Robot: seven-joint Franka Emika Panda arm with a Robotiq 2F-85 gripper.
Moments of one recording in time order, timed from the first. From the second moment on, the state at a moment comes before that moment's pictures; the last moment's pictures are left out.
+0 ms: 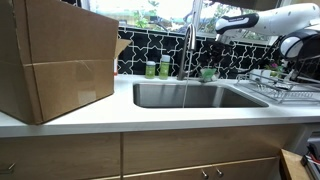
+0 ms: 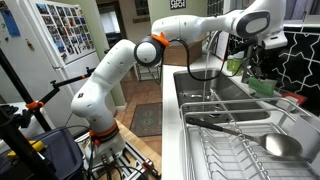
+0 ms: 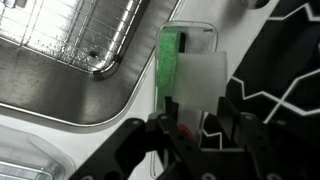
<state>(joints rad) -0.57 0.86 -0.35 -0.76 0.37 1.83 1.05</state>
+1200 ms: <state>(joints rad) -0.52 0.55 -0.32 -0.84 0.34 1.41 0.55</state>
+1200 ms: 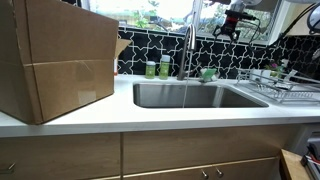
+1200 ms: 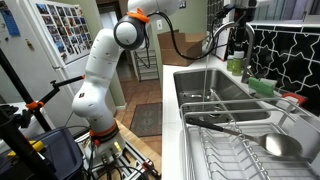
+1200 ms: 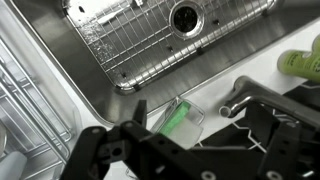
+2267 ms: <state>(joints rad) -0.35 0.14 -0.29 -1.41 0.07 1.71 -0.01</state>
